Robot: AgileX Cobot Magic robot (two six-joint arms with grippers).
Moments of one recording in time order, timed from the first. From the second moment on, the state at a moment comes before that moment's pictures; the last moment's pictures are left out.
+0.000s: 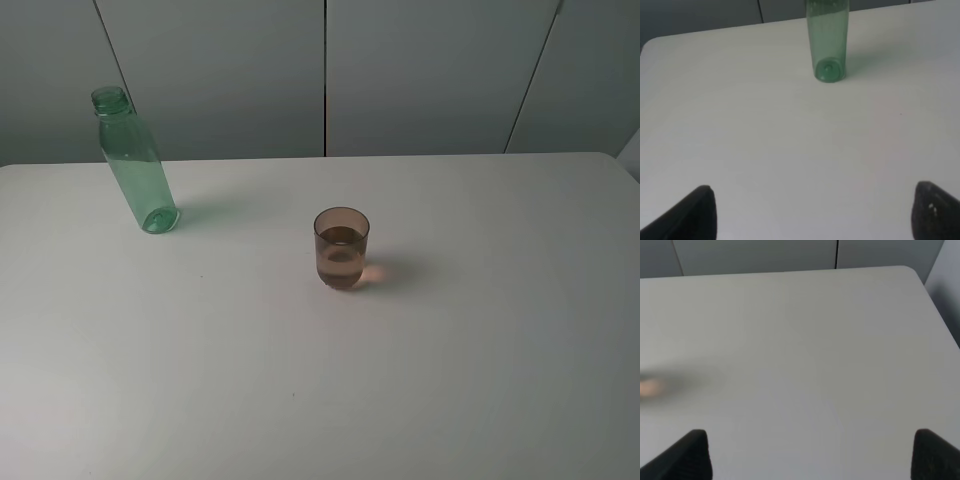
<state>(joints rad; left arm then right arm) -0.10 0.00 -0.51 0.03 1.08 0.01 -0.03 0.00 -0.50 -0.04 1.10 0.03</state>
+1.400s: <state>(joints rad) -0.09 0.00 -0.51 0.04 1.08 0.00 -0.03 0.00 -0.50 -0.04 1.10 0.03</state>
